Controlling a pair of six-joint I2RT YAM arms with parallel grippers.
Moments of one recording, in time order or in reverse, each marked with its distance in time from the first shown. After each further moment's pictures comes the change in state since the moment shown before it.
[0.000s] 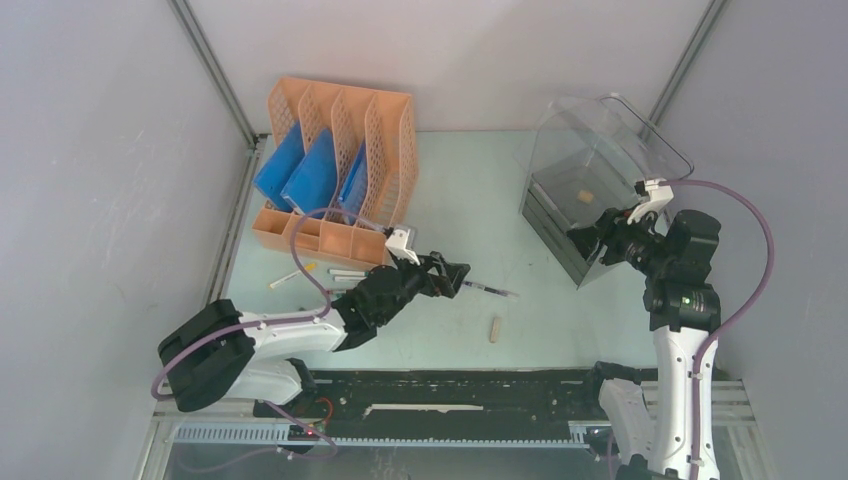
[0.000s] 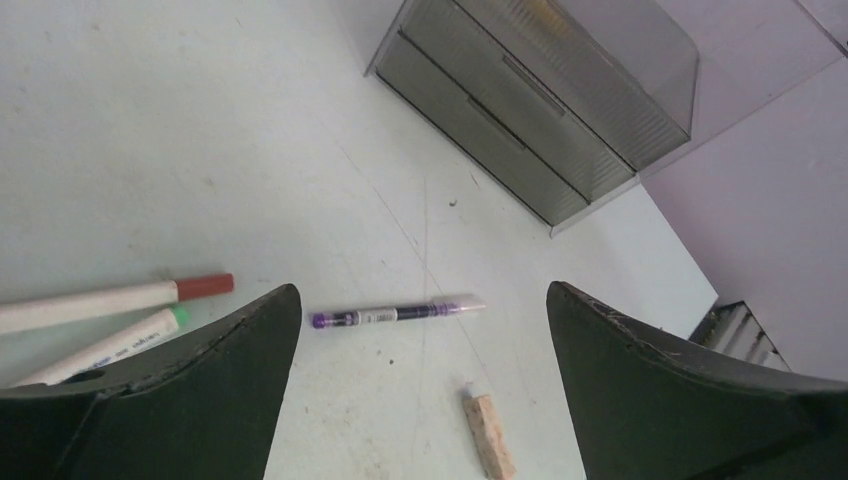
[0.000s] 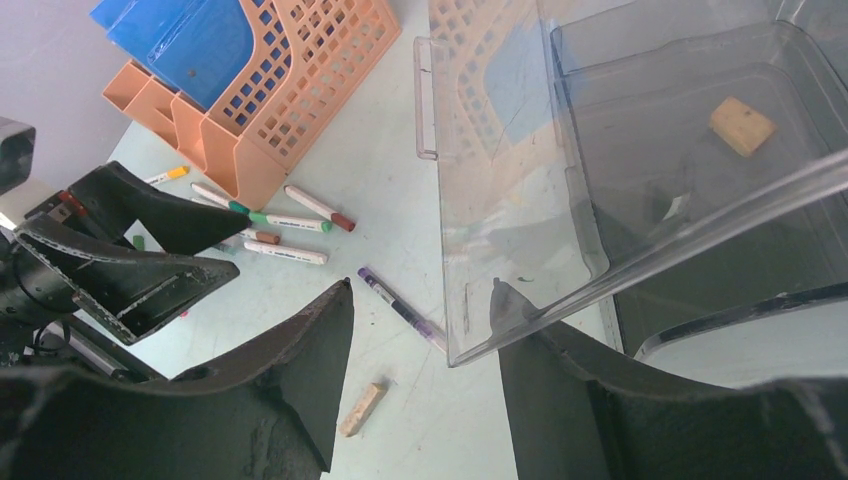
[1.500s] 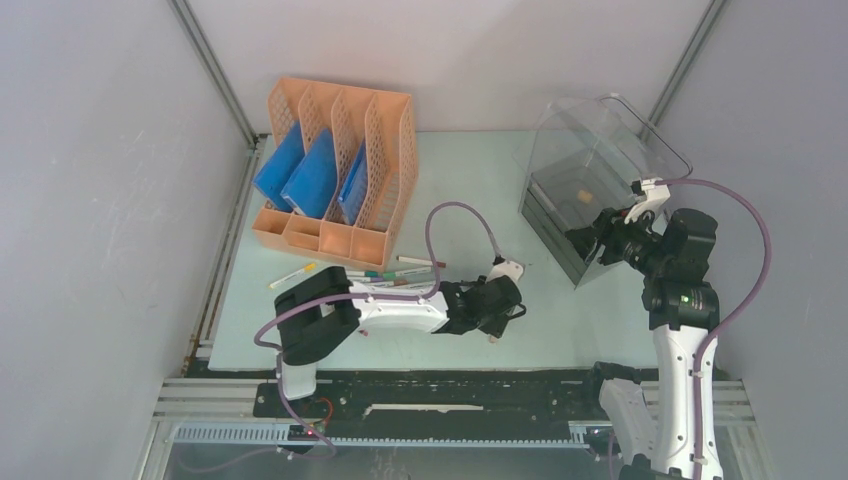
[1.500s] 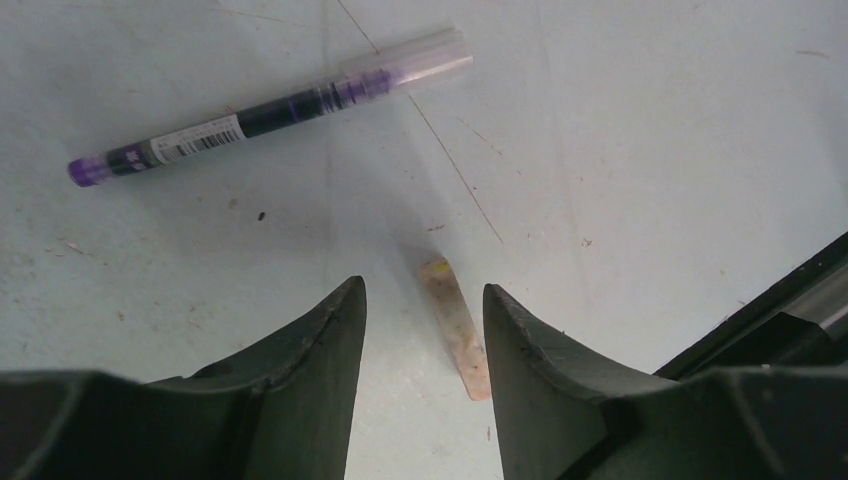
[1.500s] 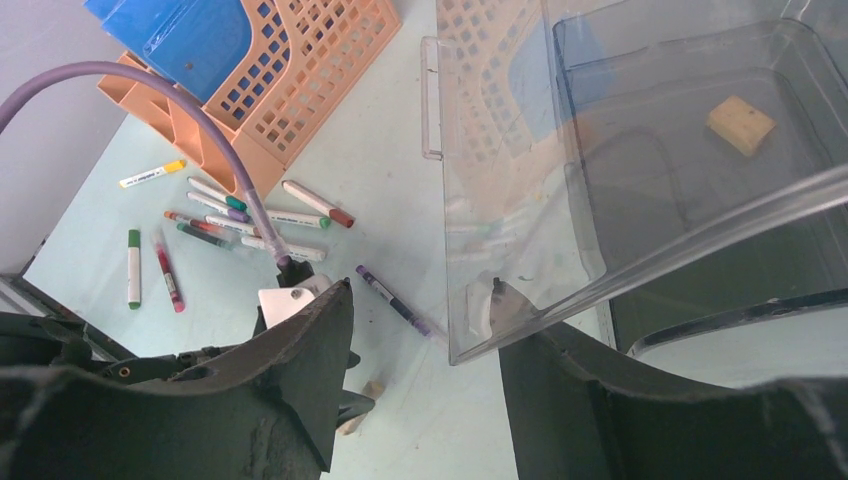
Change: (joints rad) left arm -0.262 0.577 0.717 -0.938 0.016 -0.004; right arm 0.023 0.007 0.000 0.000 0.018 -0.008
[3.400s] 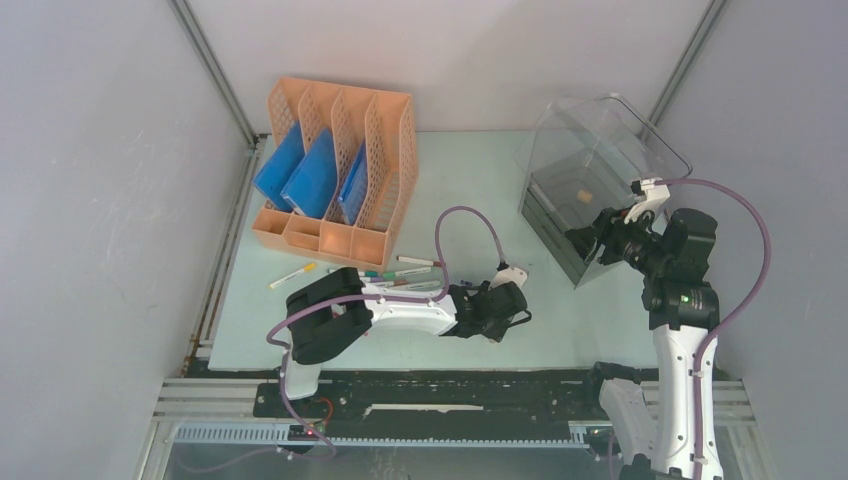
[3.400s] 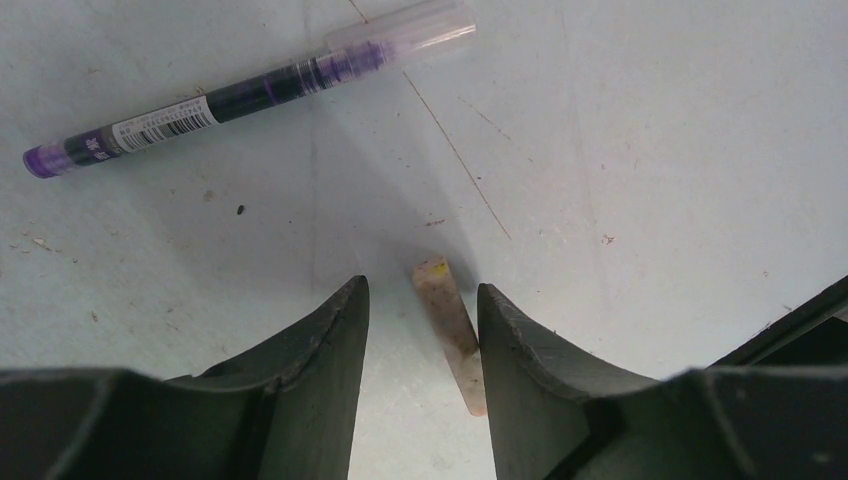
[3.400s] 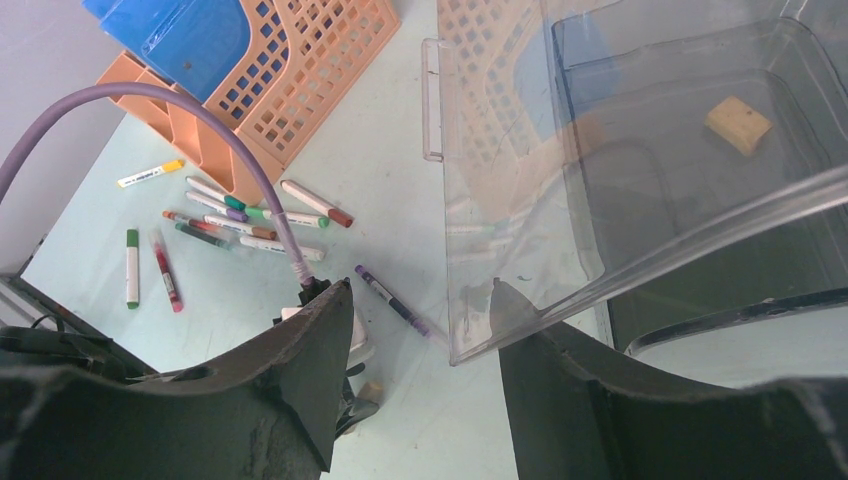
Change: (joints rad) left arm -0.024 0.066 0.041 -0.044 -0.019 -0.001; right arm 0.001 0.002 0.000 0.000 0.002 -0.002
